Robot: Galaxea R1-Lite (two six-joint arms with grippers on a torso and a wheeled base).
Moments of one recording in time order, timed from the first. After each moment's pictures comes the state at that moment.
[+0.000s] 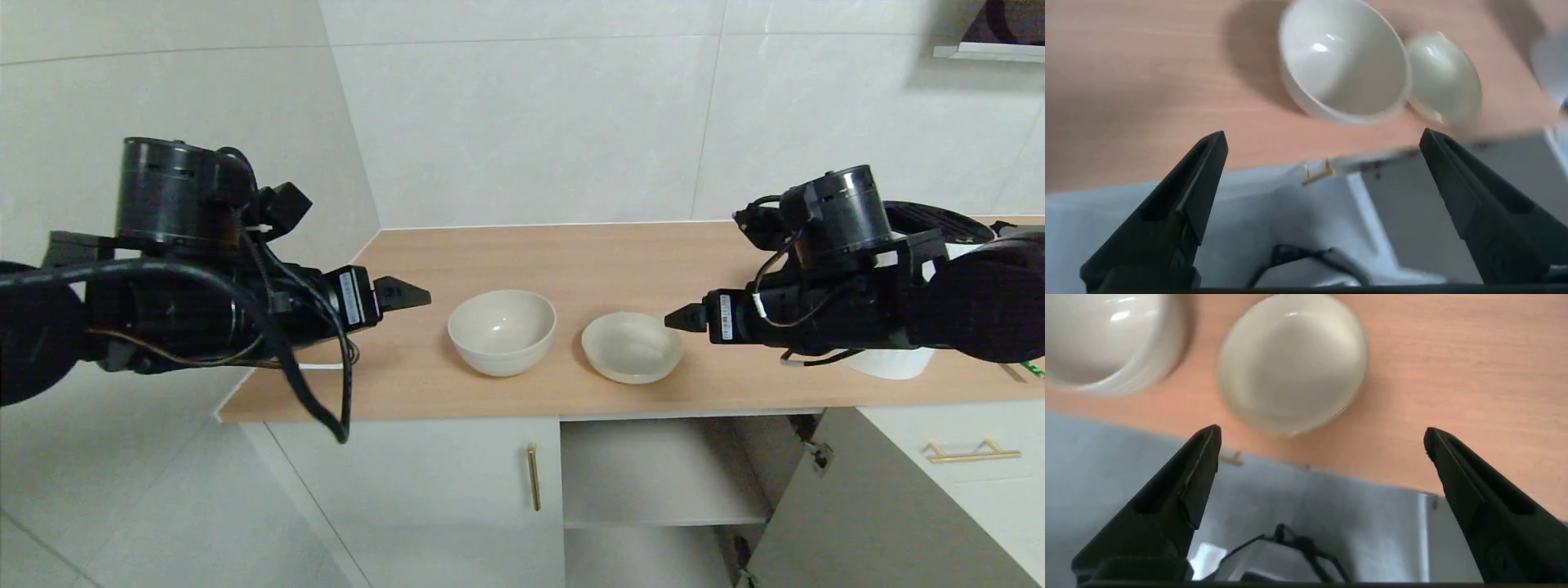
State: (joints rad) left arm -0.31 1.61 -1.12 0.01 -0.04 -0.43; right arm 0.49 1.79 -1.27 0.03 -0.14 0.28
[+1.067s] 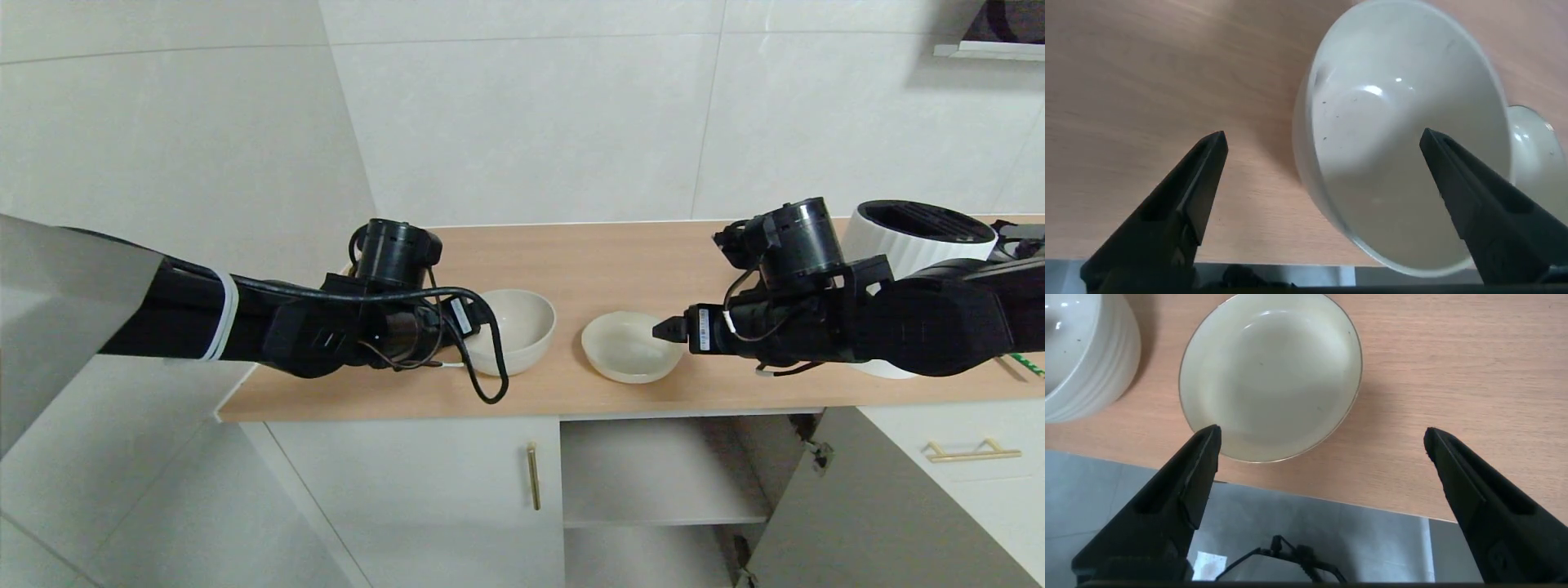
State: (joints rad) left arm -0.40 2.02 -1.31 -0.11 0.17 -0.67; right arm 0.49 1.88 -1.26 -0.04 -0.16 0.31
